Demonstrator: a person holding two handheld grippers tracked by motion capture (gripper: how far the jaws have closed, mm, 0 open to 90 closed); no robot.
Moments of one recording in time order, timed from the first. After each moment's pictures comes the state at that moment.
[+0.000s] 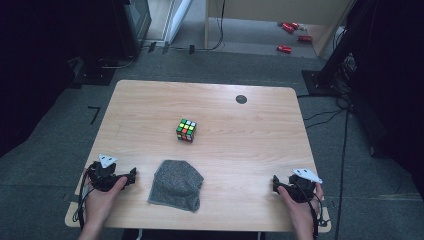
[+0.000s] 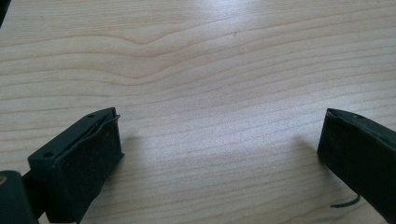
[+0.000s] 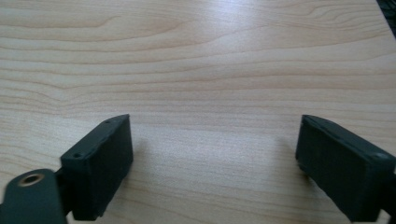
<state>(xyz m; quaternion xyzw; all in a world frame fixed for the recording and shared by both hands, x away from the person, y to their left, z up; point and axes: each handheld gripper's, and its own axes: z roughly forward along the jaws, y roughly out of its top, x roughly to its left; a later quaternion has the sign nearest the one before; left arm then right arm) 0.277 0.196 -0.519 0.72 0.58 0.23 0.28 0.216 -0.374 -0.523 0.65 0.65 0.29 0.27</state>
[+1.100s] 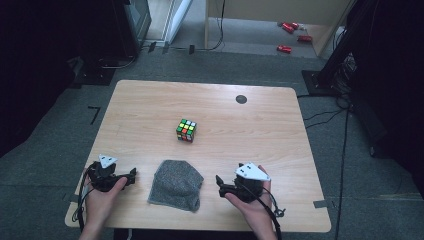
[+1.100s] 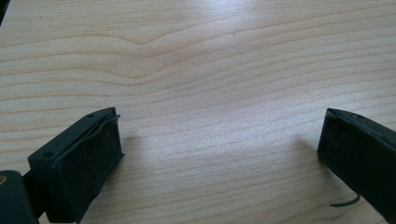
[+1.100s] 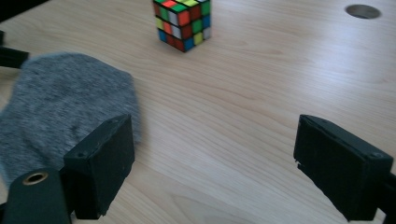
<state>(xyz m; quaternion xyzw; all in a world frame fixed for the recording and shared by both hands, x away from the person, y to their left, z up) 0.277 0.197 -0.519 0.73 0.58 0.23 0.28 0.212 -0.218 -0.463 0.49 0.73 0.42 0.22</state>
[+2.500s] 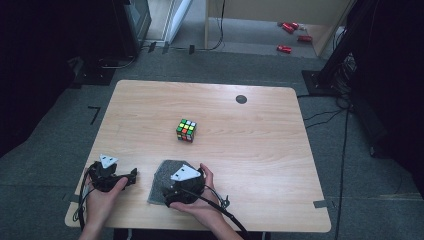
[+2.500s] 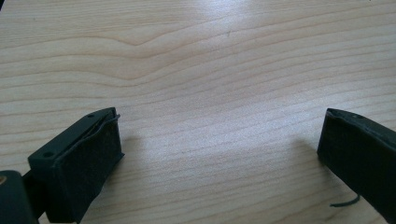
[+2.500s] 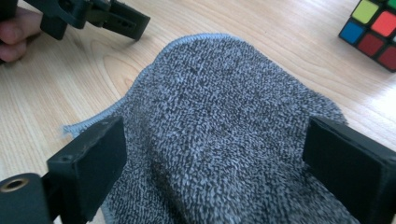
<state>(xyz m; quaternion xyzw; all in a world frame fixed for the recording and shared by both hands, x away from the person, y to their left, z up) 0.277 0.195 -0.519 0.73 0.58 0.23 0.28 0.236 -0.073 -0.500 0.37 0.83 0.40 0.14</state>
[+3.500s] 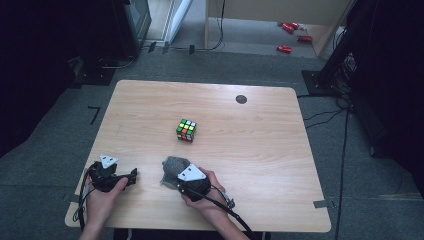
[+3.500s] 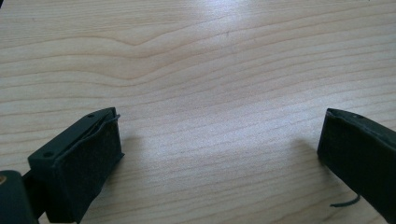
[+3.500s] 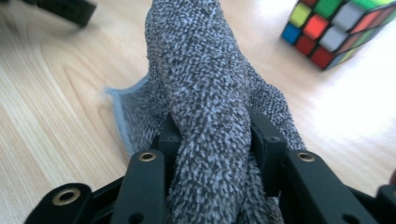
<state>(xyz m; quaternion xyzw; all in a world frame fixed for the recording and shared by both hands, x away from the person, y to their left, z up) 0.277 0.194 -0.519 0.73 0.58 0.23 0.28 0.239 -0.091 -0.504 0.37 0.82 0.38 0.22</state>
